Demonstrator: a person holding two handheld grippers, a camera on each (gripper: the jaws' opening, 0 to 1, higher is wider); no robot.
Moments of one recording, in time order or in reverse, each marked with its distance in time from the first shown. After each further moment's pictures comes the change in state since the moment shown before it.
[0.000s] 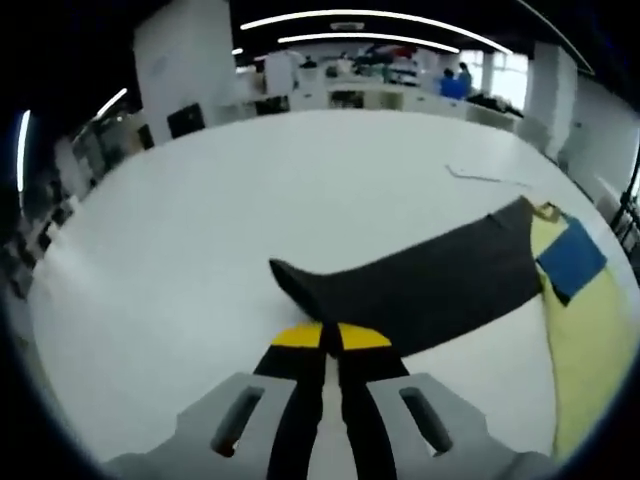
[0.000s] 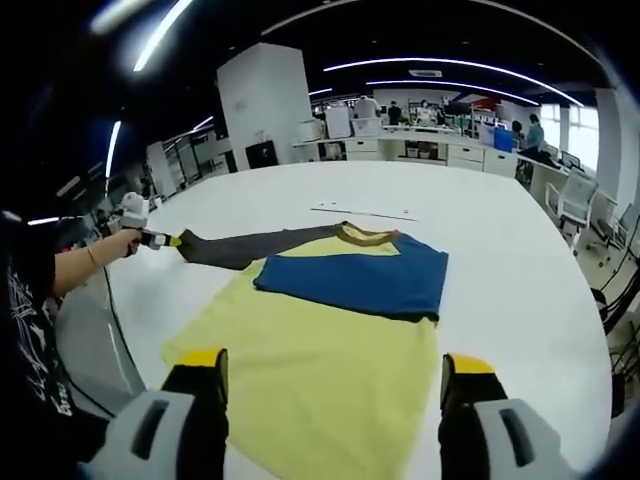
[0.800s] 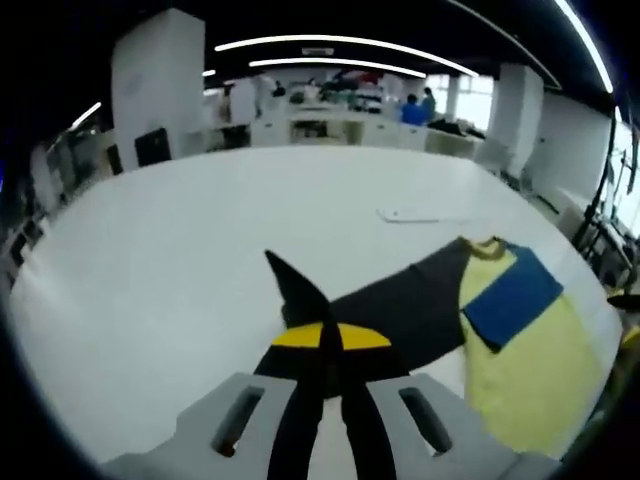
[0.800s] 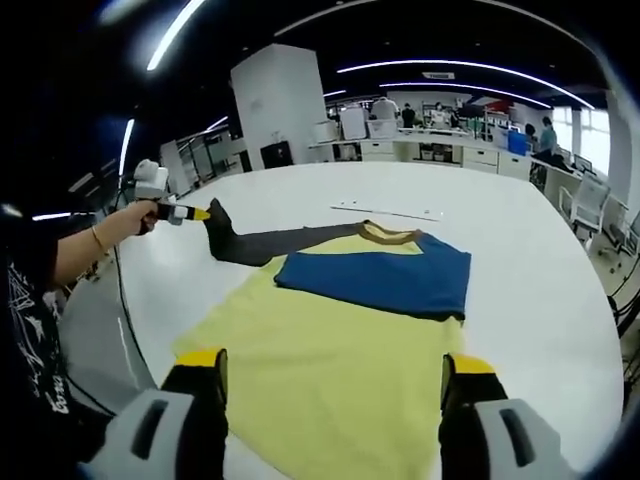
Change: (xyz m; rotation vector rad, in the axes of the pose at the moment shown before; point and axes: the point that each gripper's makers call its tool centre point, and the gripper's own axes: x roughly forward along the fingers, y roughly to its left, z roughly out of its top) left arm -0.014 -0.086 0.057 0.005 -0.116 -0.169; right arm 0.008 0.024 -0.008 -0.023 -0.008 0.061
